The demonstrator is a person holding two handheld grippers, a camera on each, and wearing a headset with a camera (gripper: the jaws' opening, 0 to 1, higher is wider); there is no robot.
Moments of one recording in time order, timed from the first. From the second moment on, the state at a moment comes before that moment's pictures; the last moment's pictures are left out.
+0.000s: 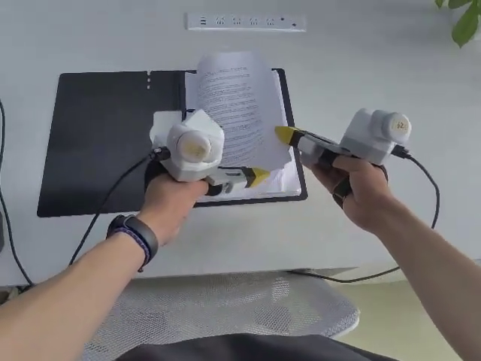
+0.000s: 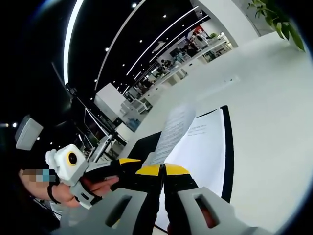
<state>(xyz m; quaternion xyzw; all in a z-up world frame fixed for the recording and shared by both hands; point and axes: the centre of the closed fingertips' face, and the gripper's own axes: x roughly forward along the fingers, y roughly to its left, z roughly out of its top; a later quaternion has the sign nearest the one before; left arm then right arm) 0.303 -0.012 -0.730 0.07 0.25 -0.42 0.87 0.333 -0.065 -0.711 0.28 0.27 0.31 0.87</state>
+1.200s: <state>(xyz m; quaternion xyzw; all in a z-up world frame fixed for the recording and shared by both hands) 0.286 0.156 -0.702 0.04 0.23 -0.30 0.92 0.340 0.065 -0.639 0.25 0.23 0.46 0.82</state>
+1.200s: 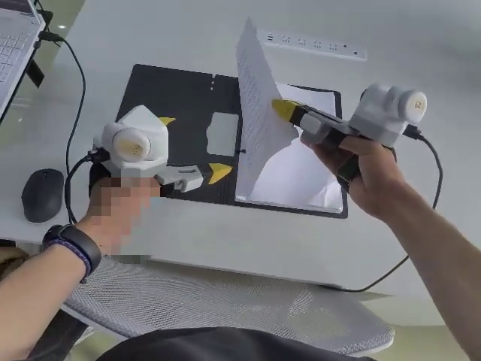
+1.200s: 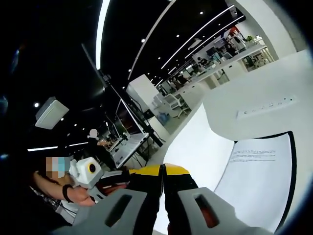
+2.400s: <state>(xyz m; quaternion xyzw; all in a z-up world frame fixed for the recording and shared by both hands) 0.251 0.232 -0.688 0.01 0.23 -0.24 0.94 0.318 0.187 -0.685 0.23 0.30 0.52 0.77</state>
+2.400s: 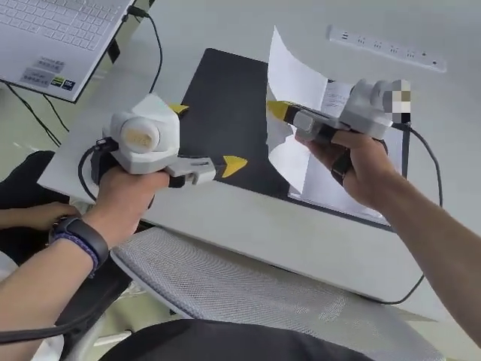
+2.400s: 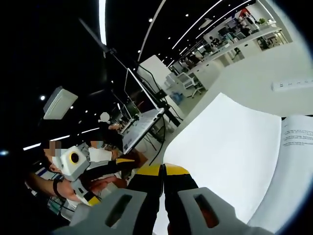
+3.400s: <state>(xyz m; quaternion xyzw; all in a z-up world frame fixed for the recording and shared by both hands) 0.239 0.252 -0.681 0.01 0.23 -0.22 0.95 0.316 0.230 -0.767 0.23 0.38 0.50 0.74</state>
